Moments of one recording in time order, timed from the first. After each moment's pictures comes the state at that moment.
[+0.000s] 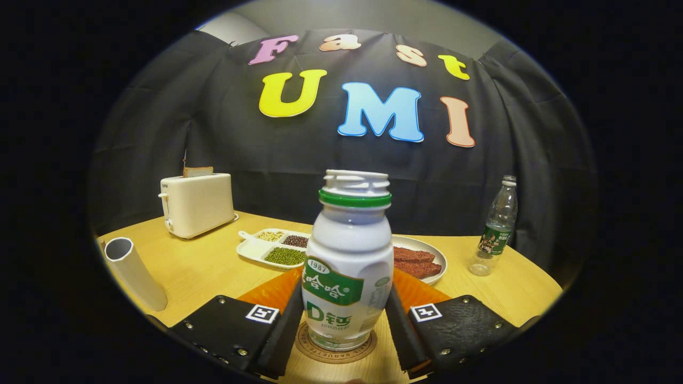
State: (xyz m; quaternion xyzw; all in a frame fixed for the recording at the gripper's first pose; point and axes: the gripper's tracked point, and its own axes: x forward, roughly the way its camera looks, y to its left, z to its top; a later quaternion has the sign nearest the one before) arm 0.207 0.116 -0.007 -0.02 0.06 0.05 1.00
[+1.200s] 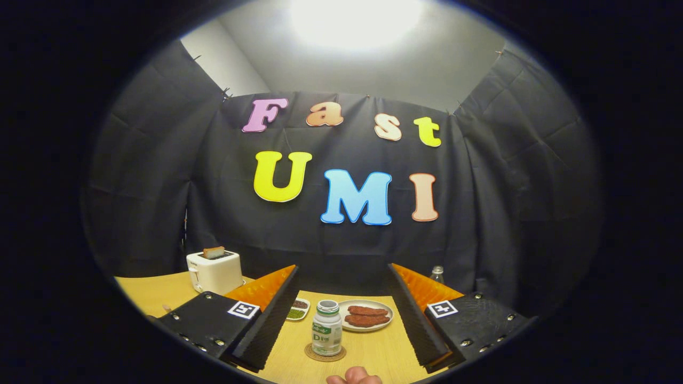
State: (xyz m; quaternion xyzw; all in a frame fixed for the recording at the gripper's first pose) arm 0.045 0.071 0.199 -0.02 -0.11 -0.01 0.99
